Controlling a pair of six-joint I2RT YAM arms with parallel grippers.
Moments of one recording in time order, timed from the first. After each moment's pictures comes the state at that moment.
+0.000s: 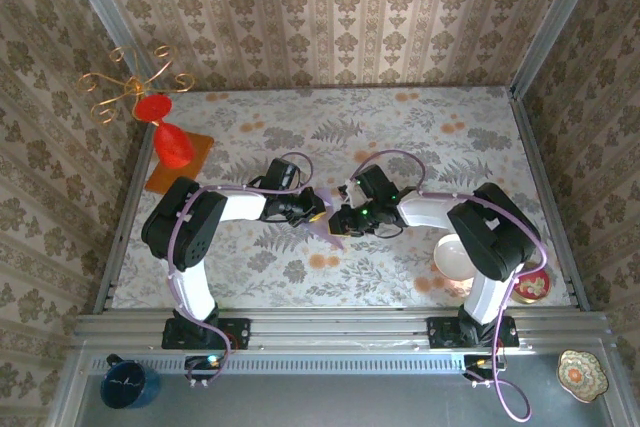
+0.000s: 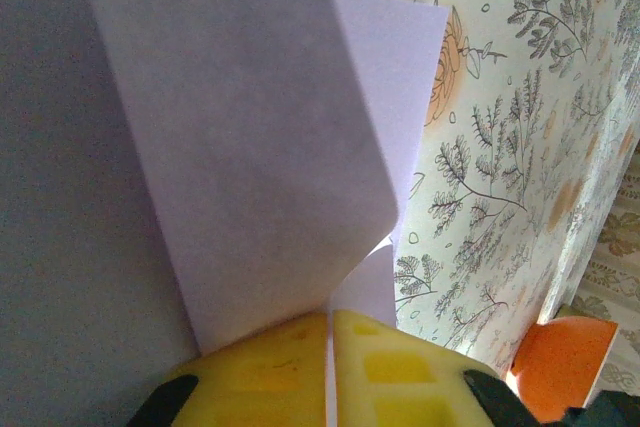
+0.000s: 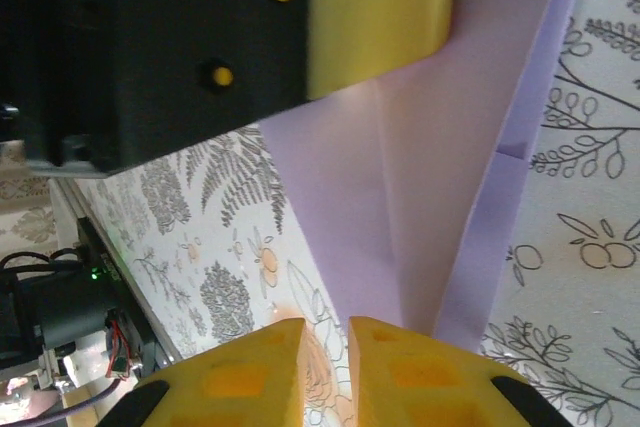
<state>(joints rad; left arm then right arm) -0.57 1.84 0.86 0.05 0.56 -0.95 0.59 1.78 0.88 -0.08 -0.64 0.61</state>
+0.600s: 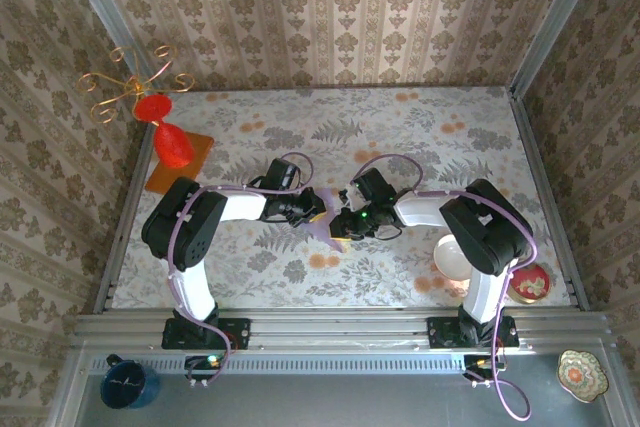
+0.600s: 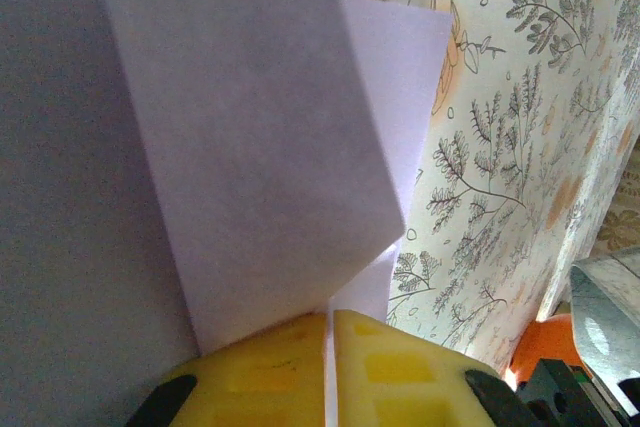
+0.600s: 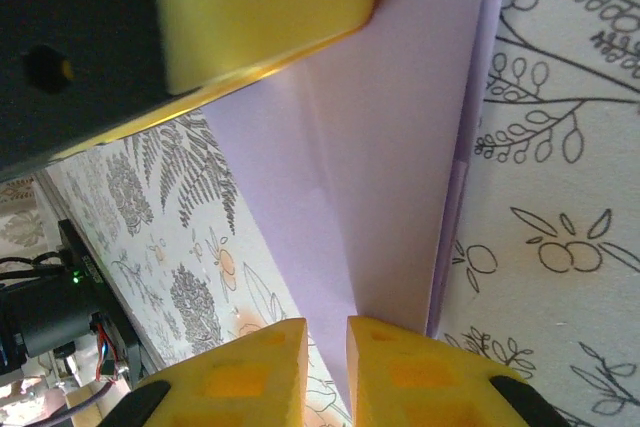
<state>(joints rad) -0.57 1.84 0.86 0.05 0.57 -0.95 0.59 1.83 0.88 -0.09 -0.64 0.63</state>
